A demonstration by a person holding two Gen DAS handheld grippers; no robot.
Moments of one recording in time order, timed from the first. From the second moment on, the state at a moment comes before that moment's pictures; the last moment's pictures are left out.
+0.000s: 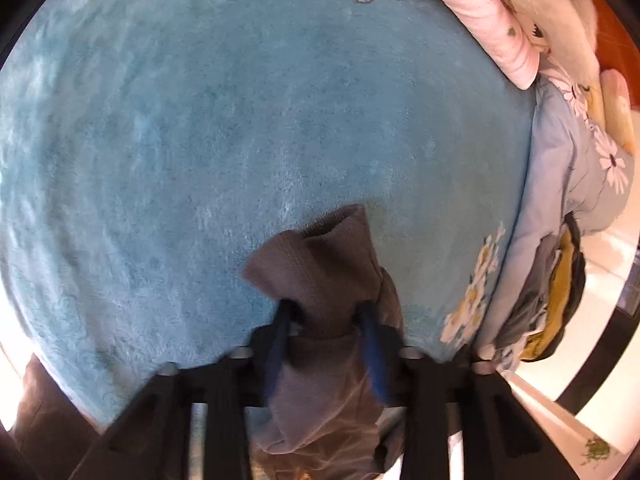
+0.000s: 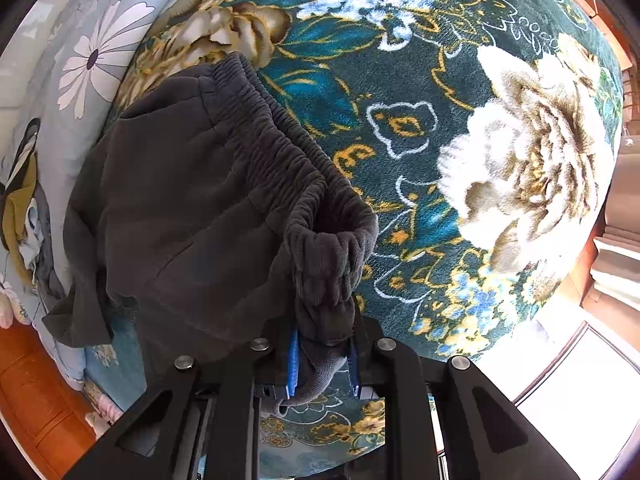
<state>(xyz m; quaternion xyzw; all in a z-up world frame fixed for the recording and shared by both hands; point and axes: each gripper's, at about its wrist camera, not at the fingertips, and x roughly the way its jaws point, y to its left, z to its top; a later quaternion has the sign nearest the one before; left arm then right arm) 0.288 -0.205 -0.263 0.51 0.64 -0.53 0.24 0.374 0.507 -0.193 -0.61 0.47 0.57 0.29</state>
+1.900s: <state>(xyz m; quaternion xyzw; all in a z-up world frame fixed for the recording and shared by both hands) -0.030 0.111 -0.217 0.69 0.41 -0.58 -0.09 0.239 0.436 -0.148 -0.65 0.33 0.67 0.12</state>
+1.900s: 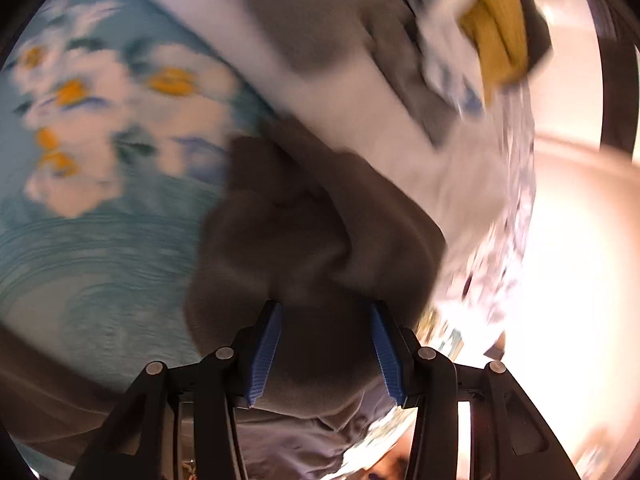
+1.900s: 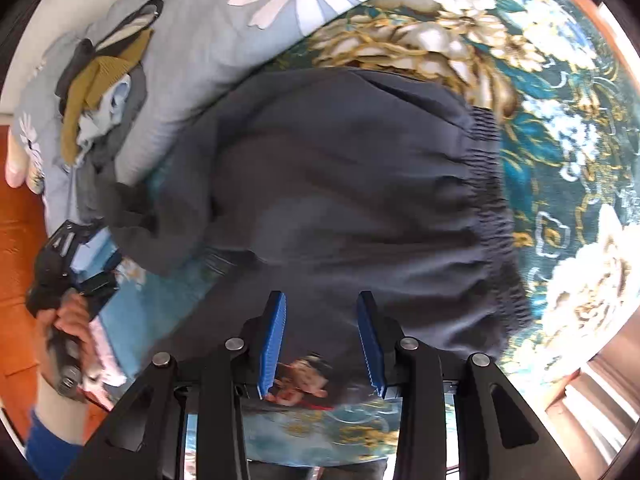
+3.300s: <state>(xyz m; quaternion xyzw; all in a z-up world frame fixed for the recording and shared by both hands) -0.013 -0.022 -0.165 0.57 0.48 -0.66 -0.04 0.233 0.446 -0.164 -0.65 0.37 0.65 0.16</state>
